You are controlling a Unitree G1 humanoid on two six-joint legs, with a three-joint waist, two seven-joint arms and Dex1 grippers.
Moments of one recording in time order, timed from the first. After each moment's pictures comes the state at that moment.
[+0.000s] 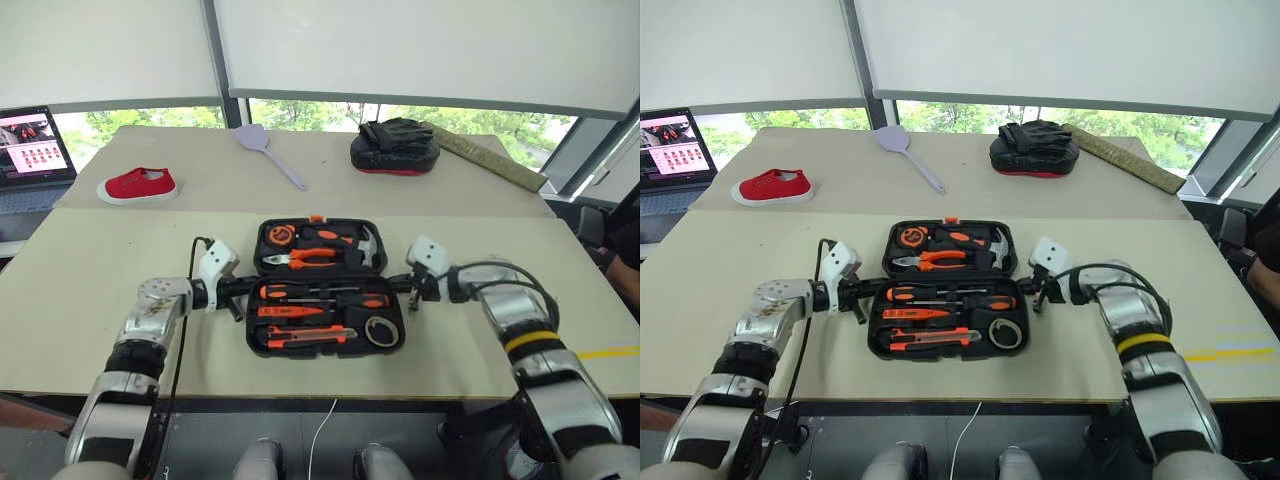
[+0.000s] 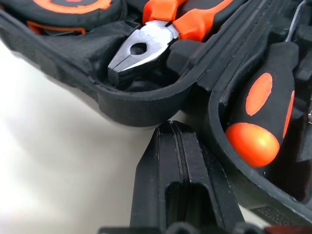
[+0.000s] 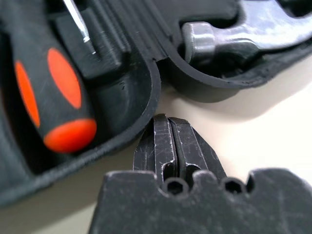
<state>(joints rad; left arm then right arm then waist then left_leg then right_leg) -0.56 0.55 -0.01 0.49 -0.17 0.21 -1.07 -0.63 -0.60 0.18 0.41 0.03 0.22 1.14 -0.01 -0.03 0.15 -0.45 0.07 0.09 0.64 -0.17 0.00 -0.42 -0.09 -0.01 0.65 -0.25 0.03</state>
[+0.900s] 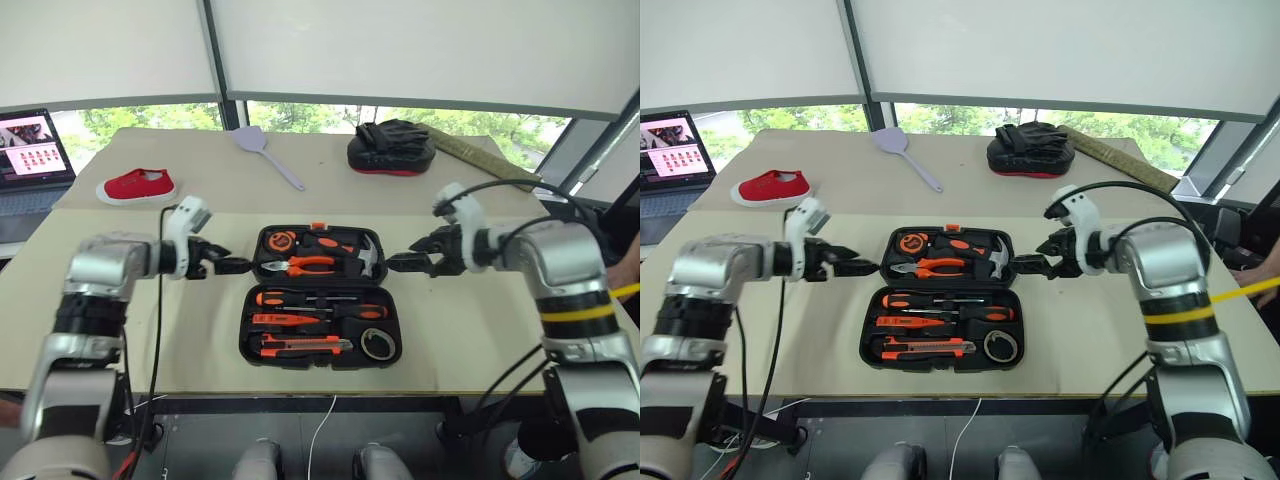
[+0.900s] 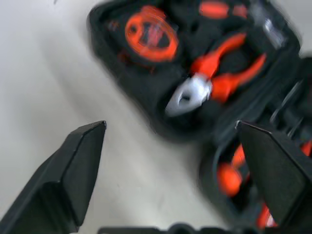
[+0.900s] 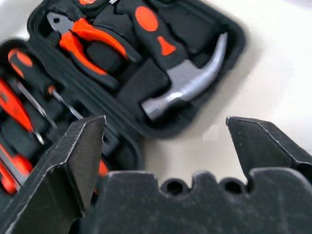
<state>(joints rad) -0.88 0.64 -0.02 0.44 -0.27 0.97 -0.98 -0.95 -0.58 0.12 0.23 0.24 1.22 0.88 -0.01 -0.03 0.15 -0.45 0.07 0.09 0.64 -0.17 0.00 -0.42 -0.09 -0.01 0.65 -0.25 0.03</state>
